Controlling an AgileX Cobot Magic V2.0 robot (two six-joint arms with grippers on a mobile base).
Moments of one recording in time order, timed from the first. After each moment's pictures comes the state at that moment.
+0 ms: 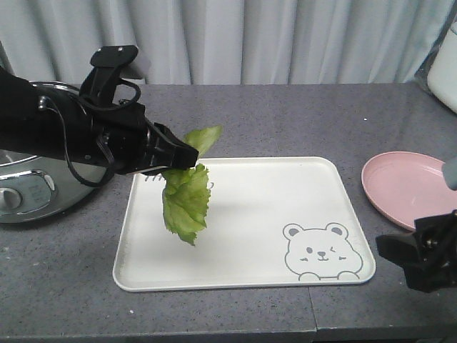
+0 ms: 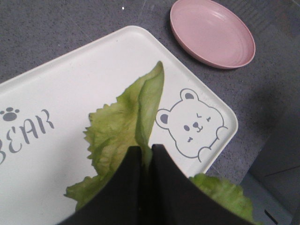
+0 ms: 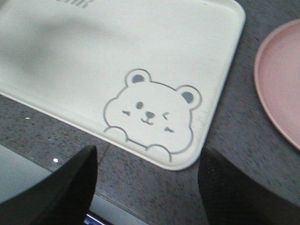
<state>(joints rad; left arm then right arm) -0.41 1.46 -1.24 -0.73 0.76 0.52 0.01 0.90 -0.75 0.56 0.84 -0.66</state>
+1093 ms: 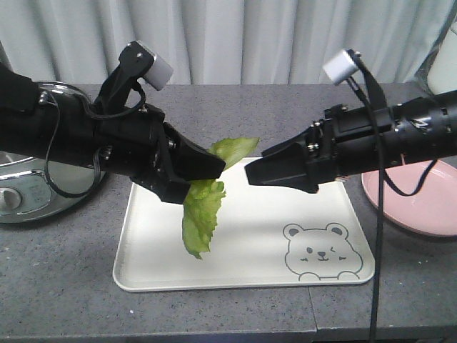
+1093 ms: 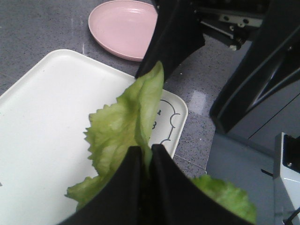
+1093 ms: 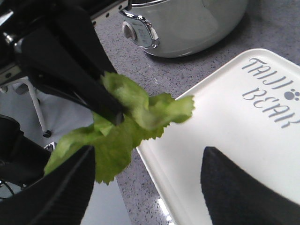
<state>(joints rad) -0.41 1.46 -1.24 -0.99 0.88 1.01 0.17 1.49 -1.17 1.20 1.12 -1.16</state>
